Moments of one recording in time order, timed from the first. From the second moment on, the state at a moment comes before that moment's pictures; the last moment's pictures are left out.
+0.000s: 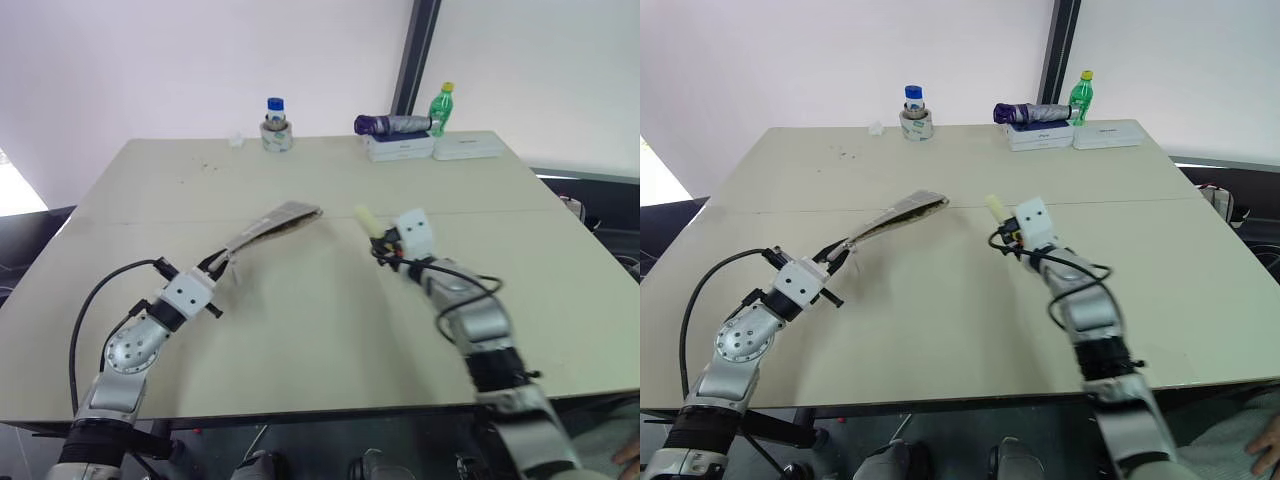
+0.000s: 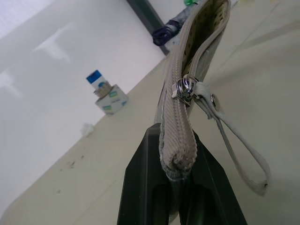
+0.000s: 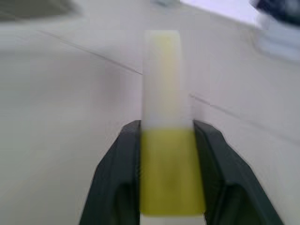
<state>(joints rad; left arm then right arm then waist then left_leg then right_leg) -0.22 0.54 0.07 0.19 0.02 -0.48 -0.44 -0.54 -0.45 0.04 0.00 0.16 0.42 0.55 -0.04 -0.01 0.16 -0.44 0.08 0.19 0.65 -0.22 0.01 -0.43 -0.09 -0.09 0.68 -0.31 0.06</state>
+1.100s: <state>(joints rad) -0.29 0.63 -0.03 0.23 0.03 -0.48 -0.70 -0.69 -0.54 0.33 0.09 -0.16 0.09 0.80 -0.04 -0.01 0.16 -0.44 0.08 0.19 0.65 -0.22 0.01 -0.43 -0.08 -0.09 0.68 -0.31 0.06</state>
